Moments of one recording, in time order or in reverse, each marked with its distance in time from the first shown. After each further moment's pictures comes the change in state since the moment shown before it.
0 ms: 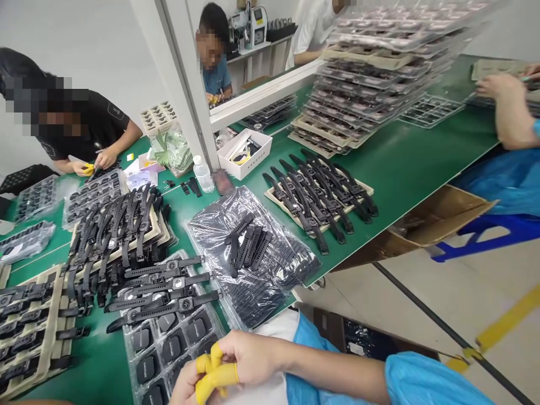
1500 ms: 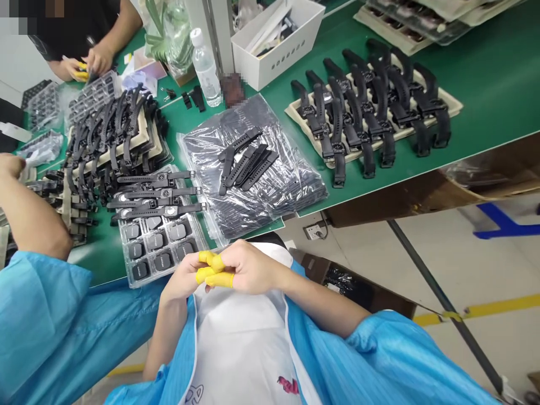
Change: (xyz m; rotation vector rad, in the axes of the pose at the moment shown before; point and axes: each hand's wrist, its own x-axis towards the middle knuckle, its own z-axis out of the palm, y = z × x) left_hand 0.019 0.006 0.067 -0.274 -0.140 -0.024; right_hand -0.077 0.014 -0.005 -0.446 0.109 -0.456
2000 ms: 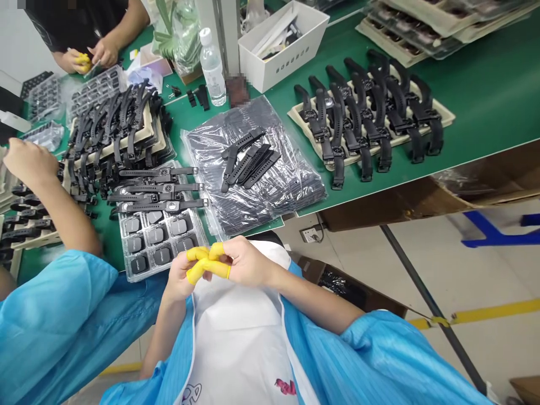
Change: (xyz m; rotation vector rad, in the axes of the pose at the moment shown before) left_hand -0.010 -0.011 0.000 0.265 0.146 0.561; right_hand 0.004 0.008 0.020 0.091 0.223 -0.017
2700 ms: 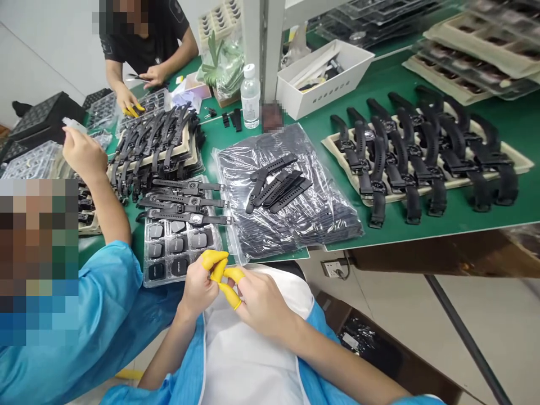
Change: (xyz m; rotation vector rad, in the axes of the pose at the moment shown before) left_hand 0.004 -0.010 -0.001 0.882 0.323 0.350; right_hand -0.017 0.014 0.021 -0.725 0.150 -0.194
